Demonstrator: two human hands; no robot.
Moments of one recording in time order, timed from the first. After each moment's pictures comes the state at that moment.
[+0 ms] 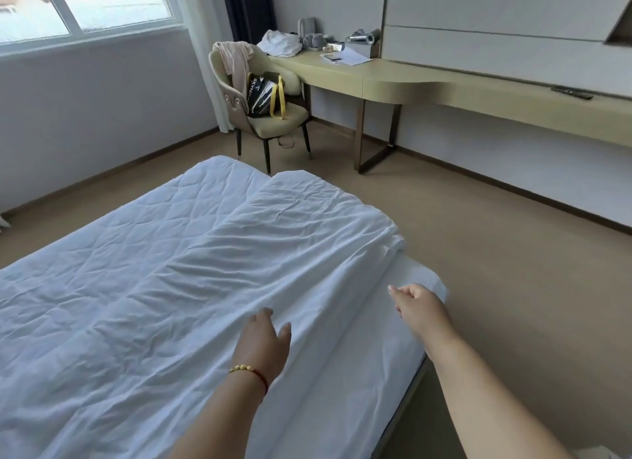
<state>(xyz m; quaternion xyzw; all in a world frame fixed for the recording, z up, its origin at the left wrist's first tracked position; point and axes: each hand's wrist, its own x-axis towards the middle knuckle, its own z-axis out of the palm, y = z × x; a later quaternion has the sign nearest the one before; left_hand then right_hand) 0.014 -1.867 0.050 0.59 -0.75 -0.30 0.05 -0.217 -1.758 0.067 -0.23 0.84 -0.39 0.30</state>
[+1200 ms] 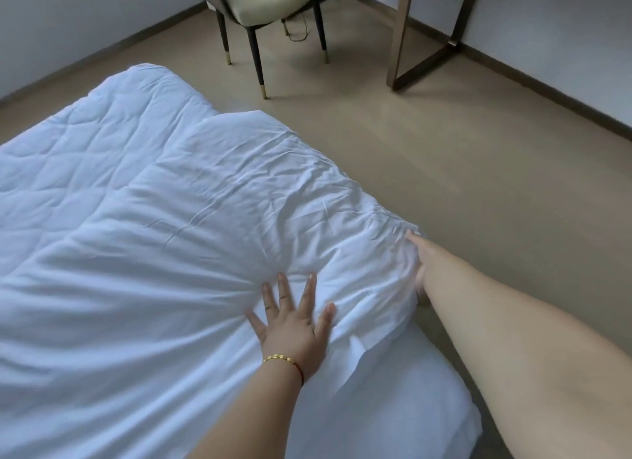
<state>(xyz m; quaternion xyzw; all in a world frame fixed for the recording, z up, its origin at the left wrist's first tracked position) -0.338 -2.064 -0.150 0.60 -0.74 -0.26 -0.13 -0.594 -2.098 -0.194 0.12 0.70 -0.39 0.58</state>
